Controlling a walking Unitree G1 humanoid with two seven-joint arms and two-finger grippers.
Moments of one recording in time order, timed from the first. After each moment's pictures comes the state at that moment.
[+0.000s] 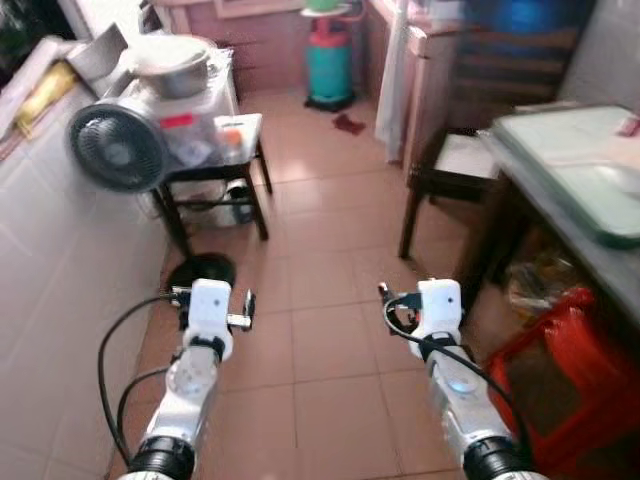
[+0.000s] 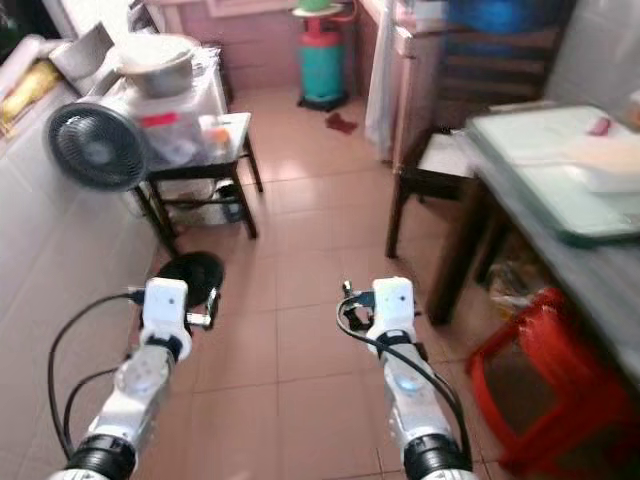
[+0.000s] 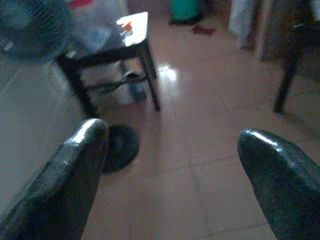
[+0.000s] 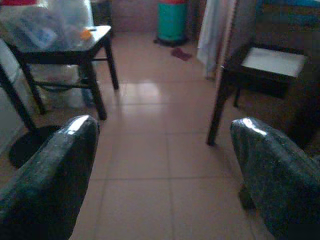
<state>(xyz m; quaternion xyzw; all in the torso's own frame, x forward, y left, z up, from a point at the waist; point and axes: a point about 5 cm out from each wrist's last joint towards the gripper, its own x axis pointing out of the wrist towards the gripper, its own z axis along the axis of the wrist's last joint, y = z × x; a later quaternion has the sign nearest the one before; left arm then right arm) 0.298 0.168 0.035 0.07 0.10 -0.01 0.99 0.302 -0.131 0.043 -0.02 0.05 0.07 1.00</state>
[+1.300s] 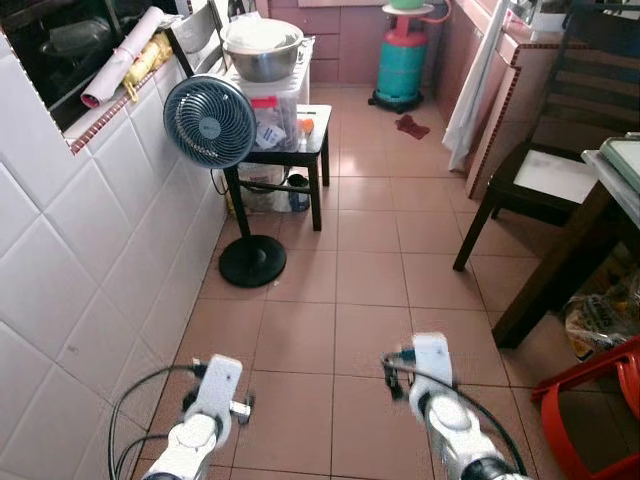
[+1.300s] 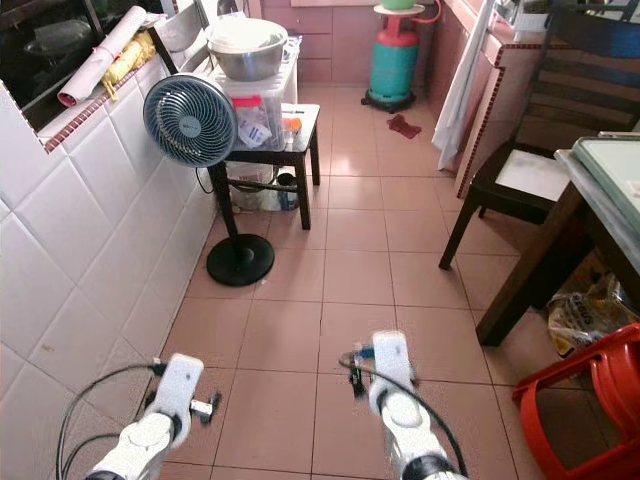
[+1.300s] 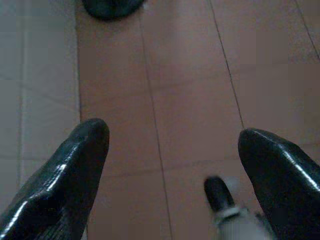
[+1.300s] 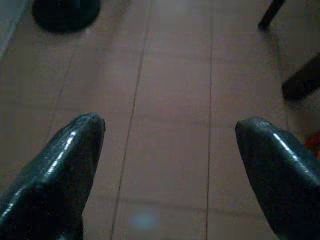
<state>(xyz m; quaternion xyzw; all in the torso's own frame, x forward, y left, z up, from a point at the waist) 0.226 0.171 -0.059 0.12 0.37 -0.08 0.92 0.251 -0.150 -0.043 -0.03 0.32 0.01 0.95</state>
